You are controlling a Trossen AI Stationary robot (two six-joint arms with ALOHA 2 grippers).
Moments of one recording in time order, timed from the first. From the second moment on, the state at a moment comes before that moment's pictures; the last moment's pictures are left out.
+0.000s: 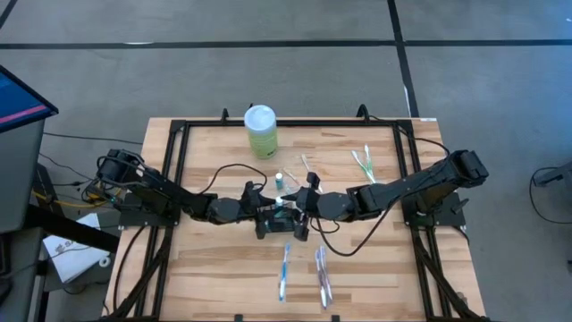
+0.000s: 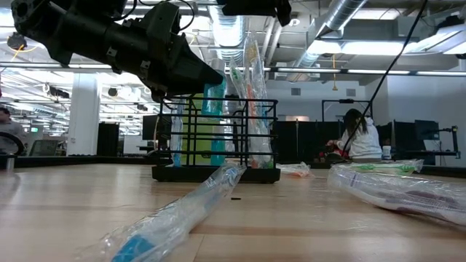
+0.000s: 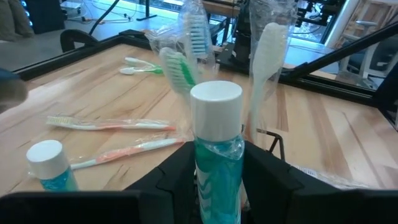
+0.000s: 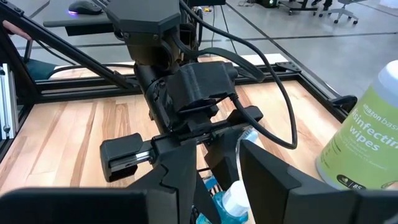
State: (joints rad) left arm -0.26 1.57 0.53 0.79 -0.53 -0.29; right arm 0.30 1.60 1.17 0.02 0.50 0.16
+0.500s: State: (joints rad) left arm -0.26 1.57 0.53 0.79 -0.50 -0.29; right arm 0.30 1.60 1.17 0.01 0.50 0.16
